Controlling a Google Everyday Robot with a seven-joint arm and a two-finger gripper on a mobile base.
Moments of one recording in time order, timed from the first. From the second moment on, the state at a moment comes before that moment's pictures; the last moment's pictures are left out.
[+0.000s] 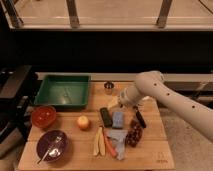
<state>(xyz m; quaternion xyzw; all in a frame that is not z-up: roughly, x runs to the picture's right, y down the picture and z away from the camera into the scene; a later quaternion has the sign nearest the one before) 0.073 0.098 0.759 -0.03 -0.35 -0.63 0.69</state>
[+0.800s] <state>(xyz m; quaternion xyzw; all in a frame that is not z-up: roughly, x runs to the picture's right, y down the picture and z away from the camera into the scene) 0.025 0.119 0.798 0.04 -0.36 -0.63 0.69</state>
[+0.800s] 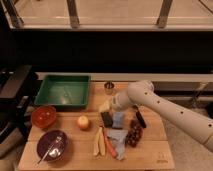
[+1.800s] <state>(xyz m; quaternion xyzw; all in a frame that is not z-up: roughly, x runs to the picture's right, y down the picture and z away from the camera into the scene) 0.012 0.125 0.857 0.03 -0.34 -0.68 0.65</state>
